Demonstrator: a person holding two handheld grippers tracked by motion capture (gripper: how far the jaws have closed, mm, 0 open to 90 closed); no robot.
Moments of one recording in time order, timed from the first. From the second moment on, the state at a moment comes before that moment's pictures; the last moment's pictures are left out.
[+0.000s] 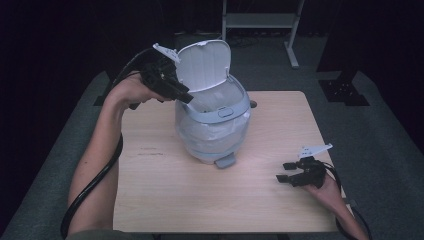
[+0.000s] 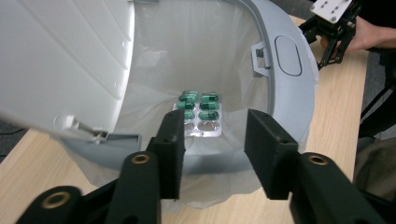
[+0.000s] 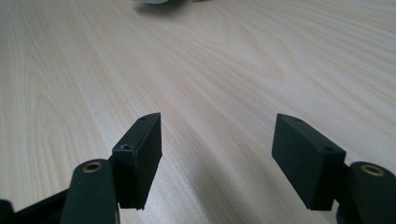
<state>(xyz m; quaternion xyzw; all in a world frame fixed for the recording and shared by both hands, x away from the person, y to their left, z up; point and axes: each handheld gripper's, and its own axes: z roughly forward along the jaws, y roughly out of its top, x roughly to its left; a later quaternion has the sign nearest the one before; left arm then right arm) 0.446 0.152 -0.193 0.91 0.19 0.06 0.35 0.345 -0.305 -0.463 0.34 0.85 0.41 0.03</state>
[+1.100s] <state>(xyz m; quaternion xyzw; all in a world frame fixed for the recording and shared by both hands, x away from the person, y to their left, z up) 0.489 0.209 -0.197 0.89 0.25 0.07 0.38 0.347 -0.315 -0.461 0.36 0.84 0.41 0.04</state>
